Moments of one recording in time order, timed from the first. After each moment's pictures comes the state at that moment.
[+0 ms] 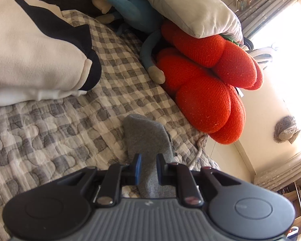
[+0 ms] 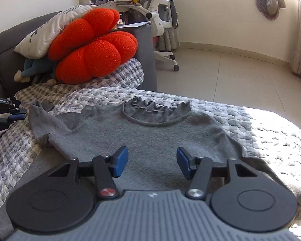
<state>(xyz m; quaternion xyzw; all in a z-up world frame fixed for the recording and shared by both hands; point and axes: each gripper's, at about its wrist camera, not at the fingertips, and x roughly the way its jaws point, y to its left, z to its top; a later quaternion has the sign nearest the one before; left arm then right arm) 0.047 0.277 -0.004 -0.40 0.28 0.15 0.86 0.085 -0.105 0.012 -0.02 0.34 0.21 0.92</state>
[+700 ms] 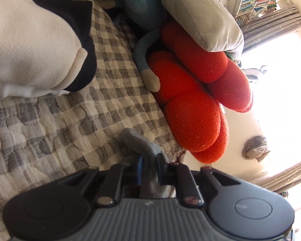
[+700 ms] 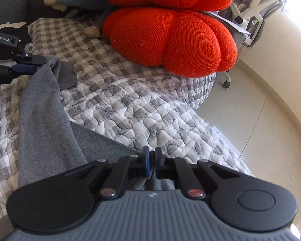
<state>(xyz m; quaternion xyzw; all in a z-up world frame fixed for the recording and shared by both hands) 0.073 0.310 -0.031 -0.50 0.21 0.05 0.84 0.187 0.089 -0.002 -0.25 0.31 0.27 0.87</state>
